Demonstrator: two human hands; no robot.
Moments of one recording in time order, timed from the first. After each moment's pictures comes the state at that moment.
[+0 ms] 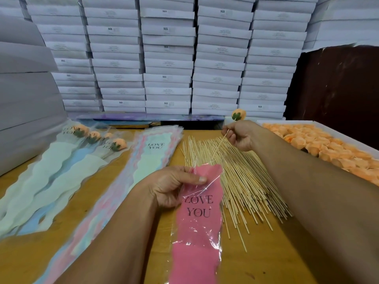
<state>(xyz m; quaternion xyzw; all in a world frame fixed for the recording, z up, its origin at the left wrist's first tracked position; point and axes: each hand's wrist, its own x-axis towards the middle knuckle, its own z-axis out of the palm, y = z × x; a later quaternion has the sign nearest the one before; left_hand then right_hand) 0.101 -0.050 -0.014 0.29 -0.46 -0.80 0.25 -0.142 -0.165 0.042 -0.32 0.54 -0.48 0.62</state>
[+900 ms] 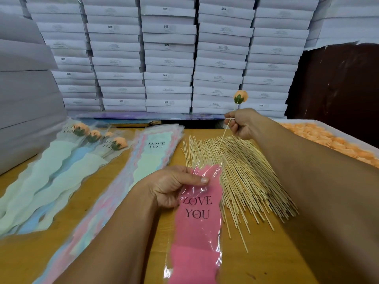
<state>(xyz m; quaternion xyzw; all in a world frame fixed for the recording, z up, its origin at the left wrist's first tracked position) 0.101 -0.043 -0.007 0.30 -0.49 -0.79 0.21 -0.134 -0.169 0.066 -0.36 0.58 -0.52 0.51</state>
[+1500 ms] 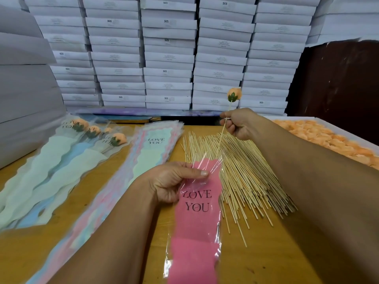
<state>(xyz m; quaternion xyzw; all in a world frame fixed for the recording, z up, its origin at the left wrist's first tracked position) 0.100 -0.046 -0.009 0.32 -0.47 -0.79 0.23 -0.123 -0.157 0.059 -0.39 0.57 -0.51 0.51</state>
